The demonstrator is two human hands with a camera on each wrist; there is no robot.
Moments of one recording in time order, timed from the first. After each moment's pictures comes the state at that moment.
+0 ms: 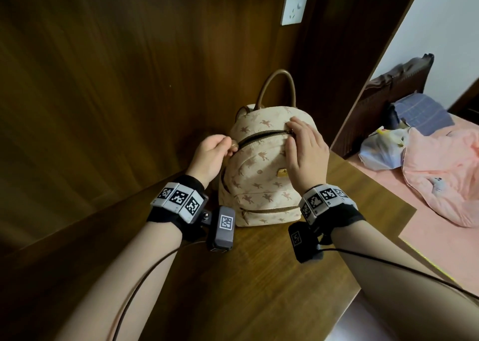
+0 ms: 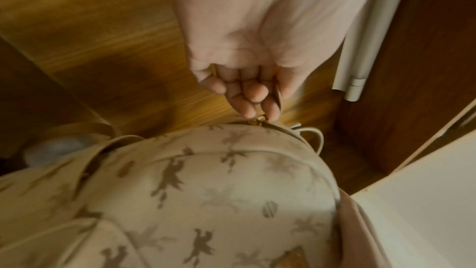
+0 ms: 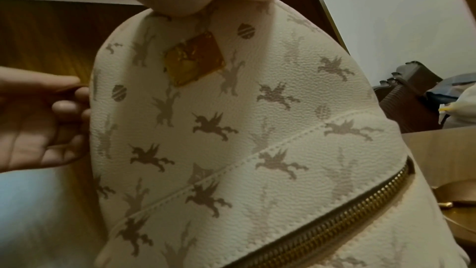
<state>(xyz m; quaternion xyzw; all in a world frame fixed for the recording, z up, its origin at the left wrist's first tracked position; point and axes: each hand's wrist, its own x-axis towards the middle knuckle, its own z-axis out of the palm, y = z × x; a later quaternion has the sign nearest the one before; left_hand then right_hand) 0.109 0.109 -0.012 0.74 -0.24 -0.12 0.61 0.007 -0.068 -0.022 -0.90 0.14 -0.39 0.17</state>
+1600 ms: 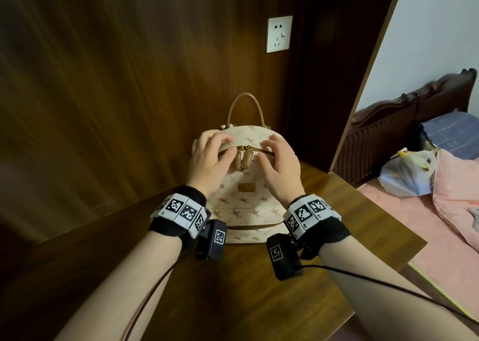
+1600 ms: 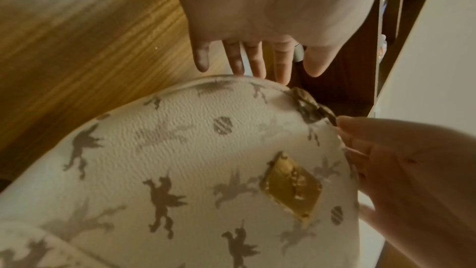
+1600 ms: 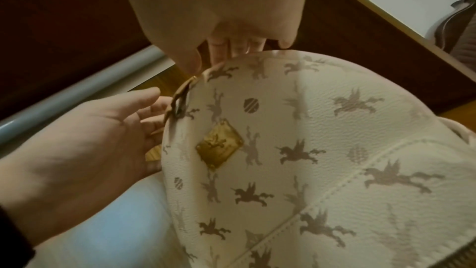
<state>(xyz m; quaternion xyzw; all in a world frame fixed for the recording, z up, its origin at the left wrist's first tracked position) 0.063 0.043 0.011 0.86 -0.26 0.11 0.42 -0.003 -0.111 -0.009 -0.87 0.08 -0.31 0.38</state>
